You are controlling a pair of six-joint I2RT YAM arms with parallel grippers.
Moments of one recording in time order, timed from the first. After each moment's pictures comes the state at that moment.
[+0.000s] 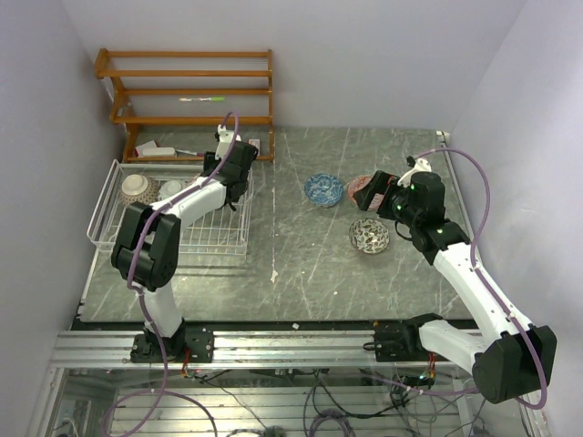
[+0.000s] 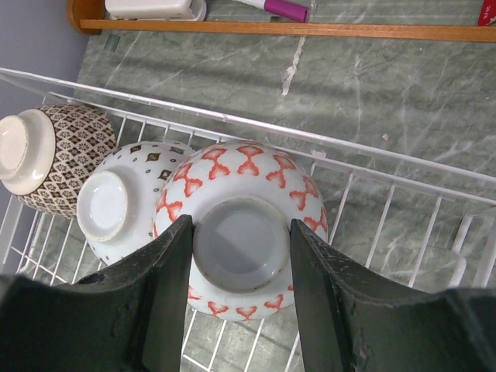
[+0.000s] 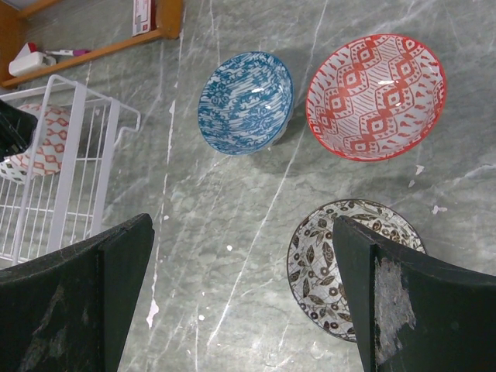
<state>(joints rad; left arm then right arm) -0.44 1.80 1.27 -0.24 -0.81 -0.18 0.25 1.04 0.83 -0.23 -0.08 0.47</state>
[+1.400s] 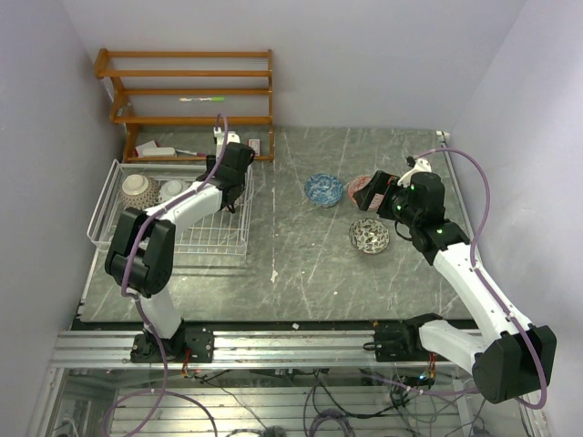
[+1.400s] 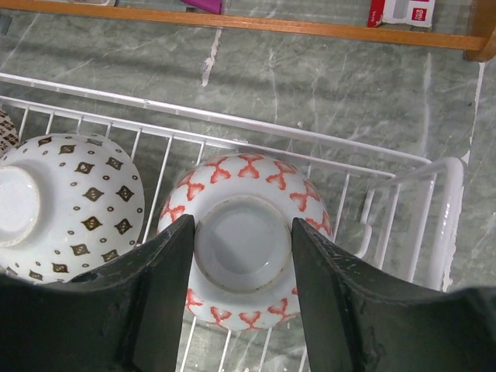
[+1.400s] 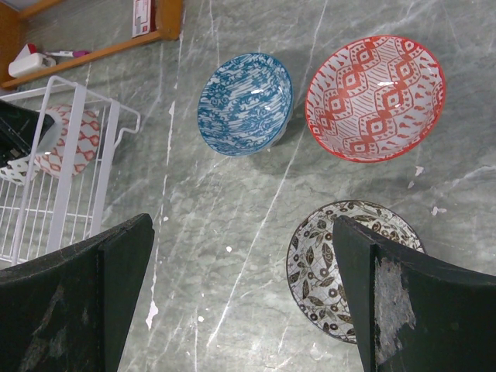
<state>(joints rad) -0.44 1.74 1.21 -0.17 -0.60 -0.28 0.25 1.04 0.82 -0.22 -0.08 0.47</state>
